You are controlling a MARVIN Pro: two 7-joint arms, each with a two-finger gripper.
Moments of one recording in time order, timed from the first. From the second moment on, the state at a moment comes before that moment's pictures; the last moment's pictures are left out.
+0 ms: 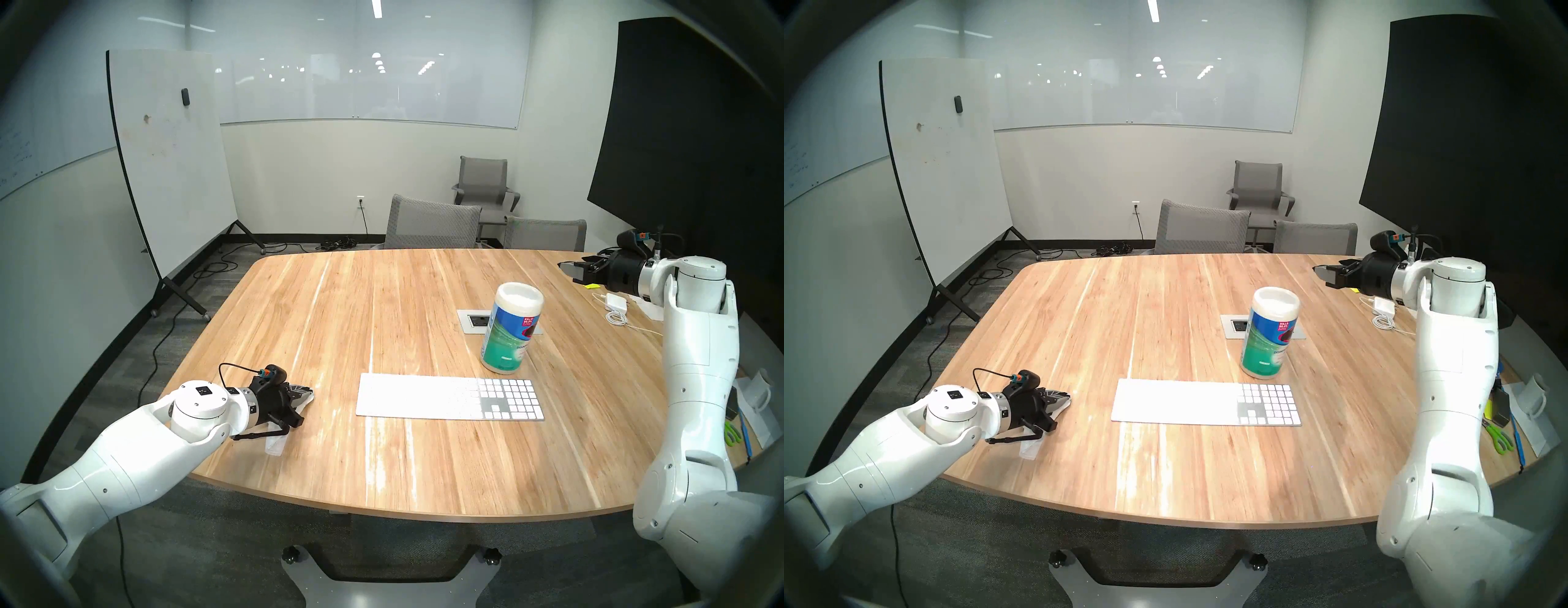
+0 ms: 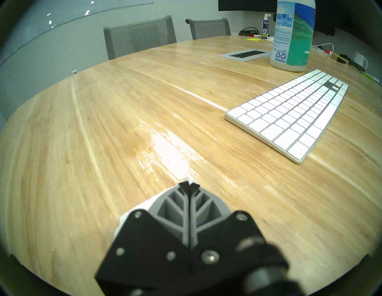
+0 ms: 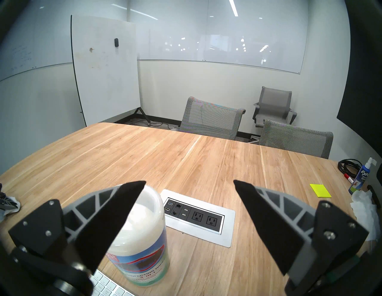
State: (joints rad) left arm 1.32 -0.72 -0.96 -1.49 -0.63 0.25 -0.28; right arm -0.96 -1.14 1.94 -1.38 -0.20 0.63 1.02
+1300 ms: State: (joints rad) left arm 1.50 -0.55 -1.06 -1.57 -0.73 0.14 -0.35; right arm -0.96 -1.14 1.94 -1.38 -0.20 0.63 1.02
